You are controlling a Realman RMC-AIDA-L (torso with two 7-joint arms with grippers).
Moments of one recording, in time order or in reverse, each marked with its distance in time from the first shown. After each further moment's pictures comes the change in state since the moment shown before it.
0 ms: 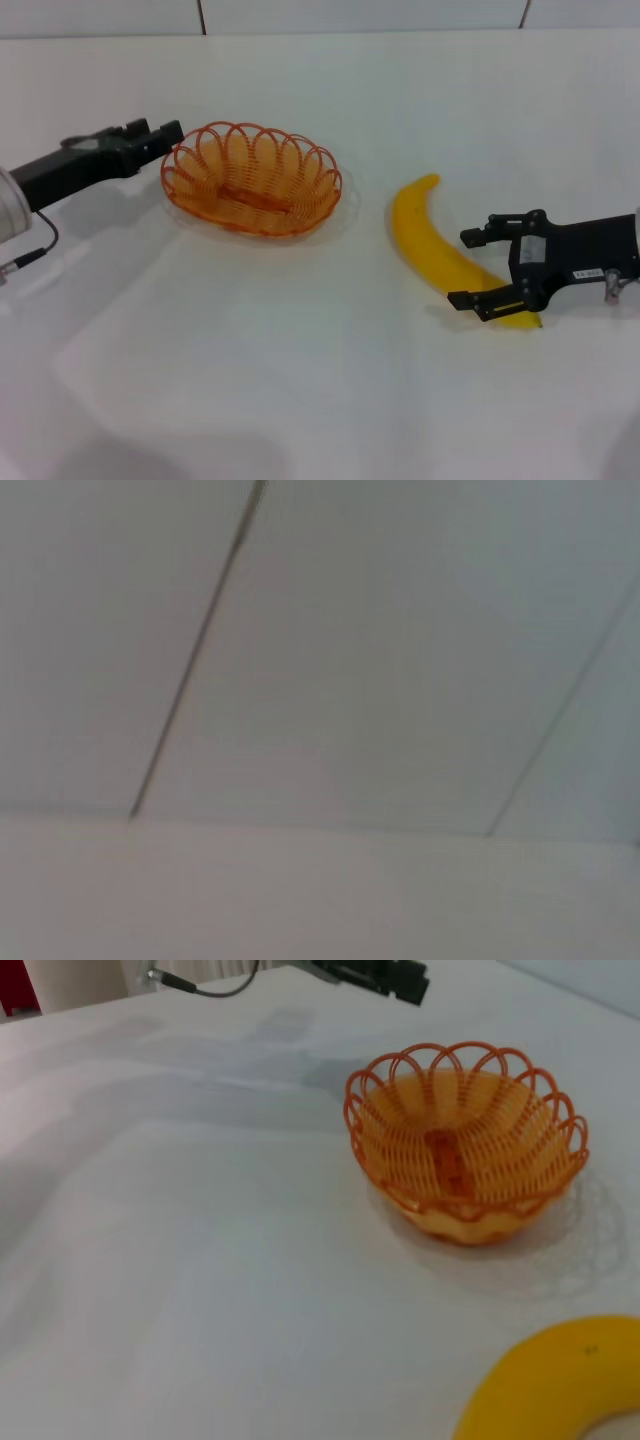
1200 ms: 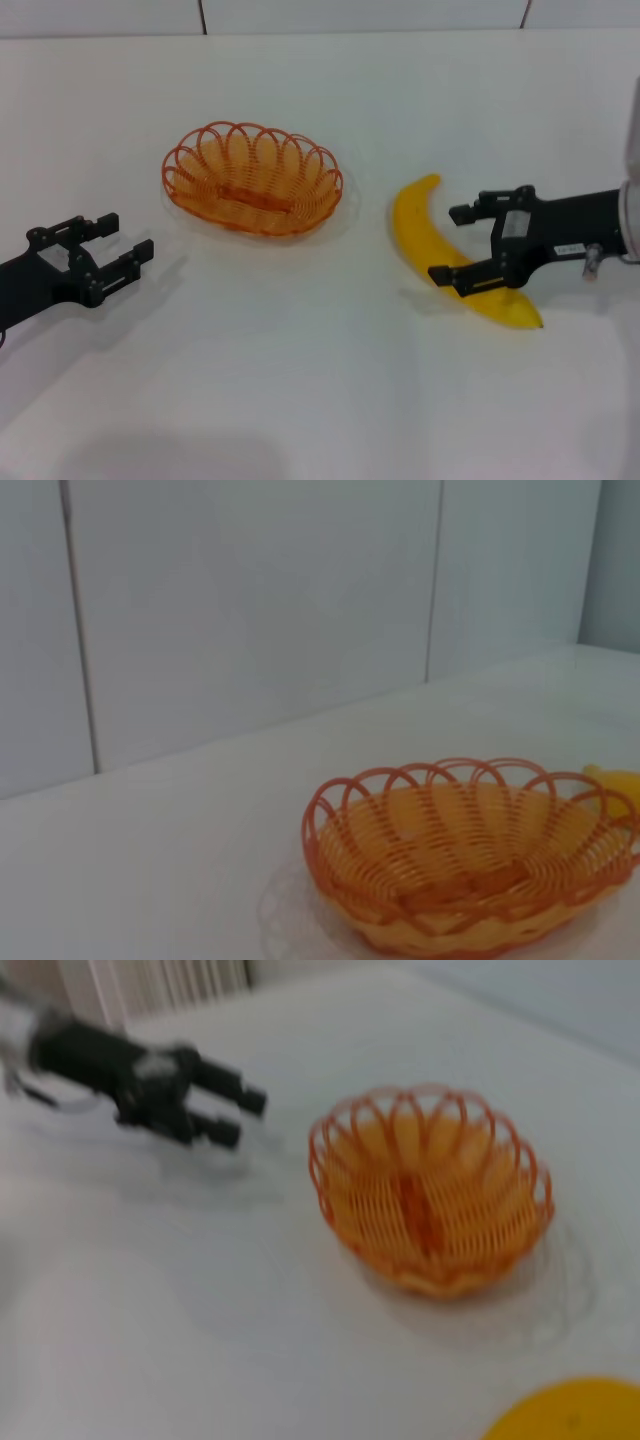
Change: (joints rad) left arm 0.199 0.002 0.004 0.024 0.062 0.135 0.502; right arm -0.111 0.044 -0.186 -0.343 0.040 0.054 0.325
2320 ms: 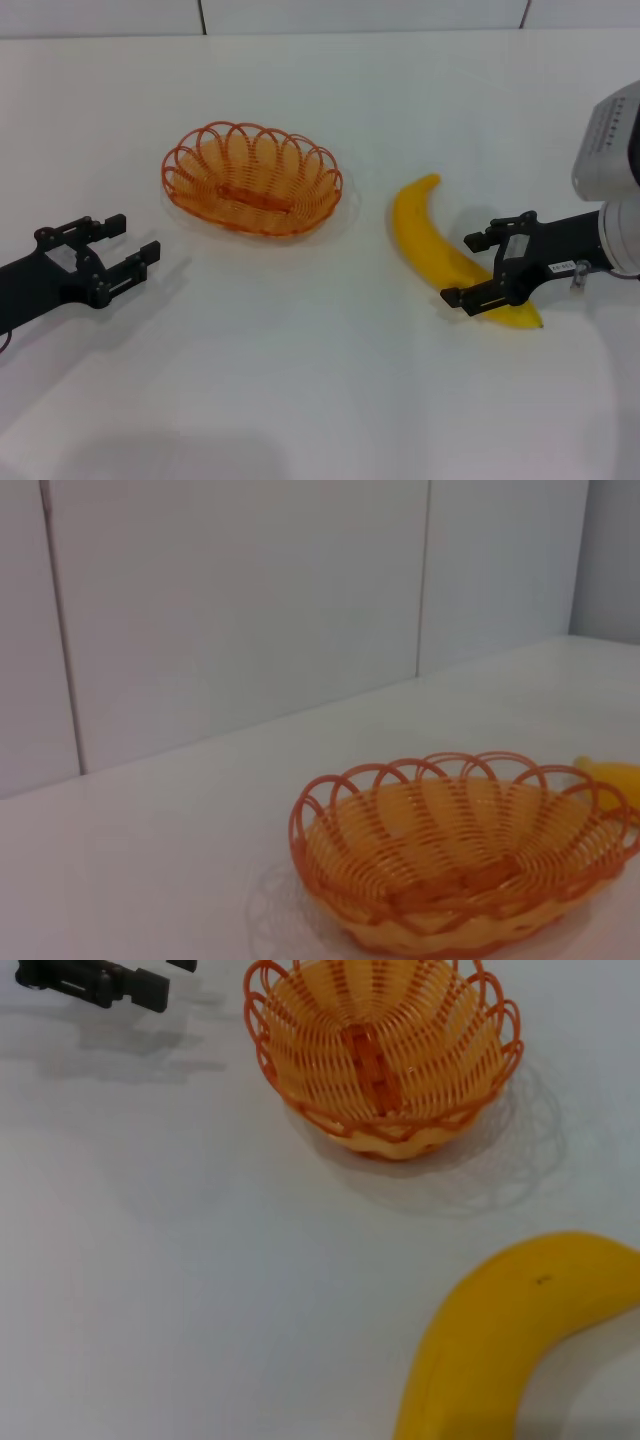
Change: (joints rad) left arm -0.010 -0.003 0.000 -0.010 0.010 -0.006 0.018; right arm 0.021 -0.004 -0.109 0.011 -0.163 0.107 0.164
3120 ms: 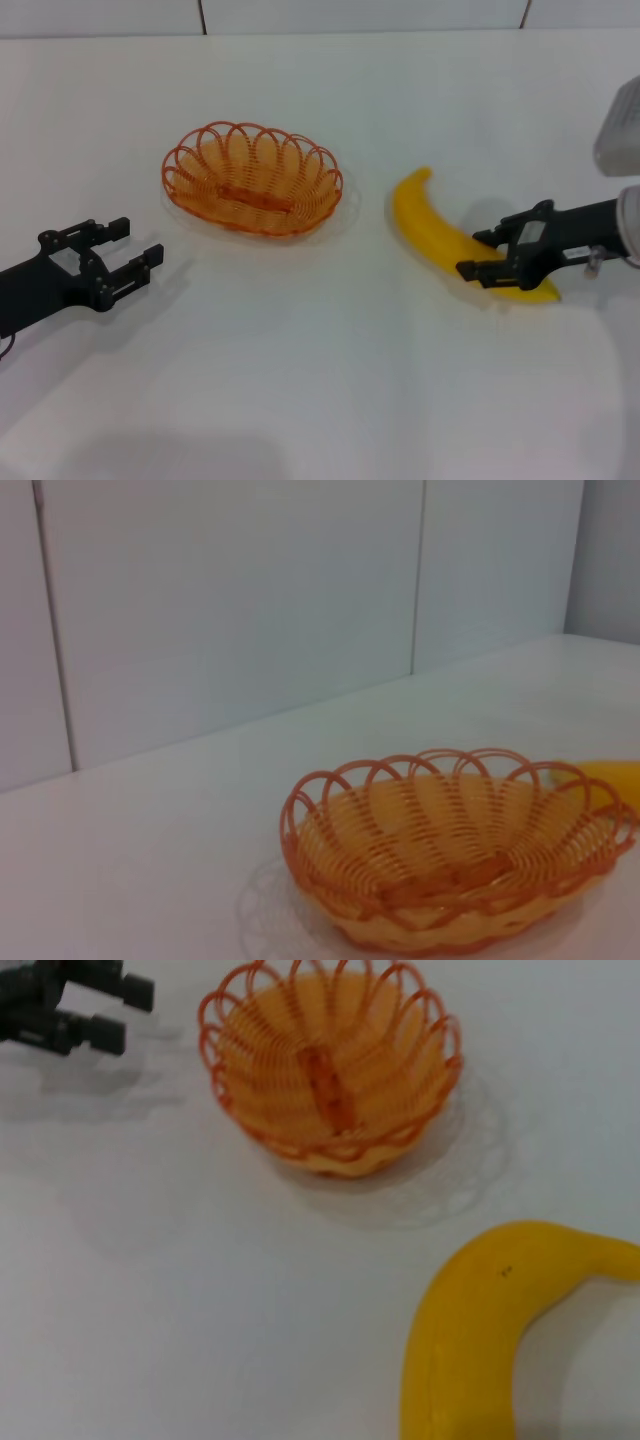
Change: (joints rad) left arm -0.003 0.000 0.000 -0.015 0.000 0.000 0.010; right arm -0.004 -0.006 0.051 -0.026 -0.002 -0.029 0.064
